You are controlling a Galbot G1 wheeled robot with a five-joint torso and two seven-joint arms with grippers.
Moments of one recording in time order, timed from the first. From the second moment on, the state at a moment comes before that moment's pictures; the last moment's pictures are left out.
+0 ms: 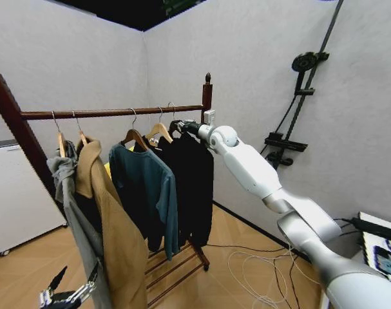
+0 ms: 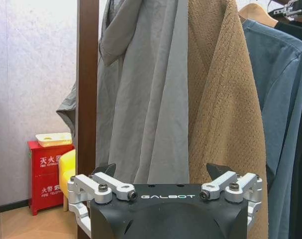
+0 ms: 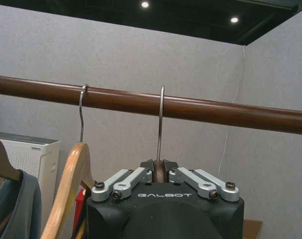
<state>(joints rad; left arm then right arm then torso) 1.94 -1.35 -0.90 -2.27 -0.51 -0.14 0.13 0.31 1.25 -0.23 1.08 0.79 -0.36 -0.22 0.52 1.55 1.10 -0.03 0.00</state>
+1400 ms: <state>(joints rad) 1.94 -1.35 -0.90 -2.27 -0.51 -0.14 0.14 -0.17 0.80 0.02 1.93 0.97 -0.56 0.22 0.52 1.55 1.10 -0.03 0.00</state>
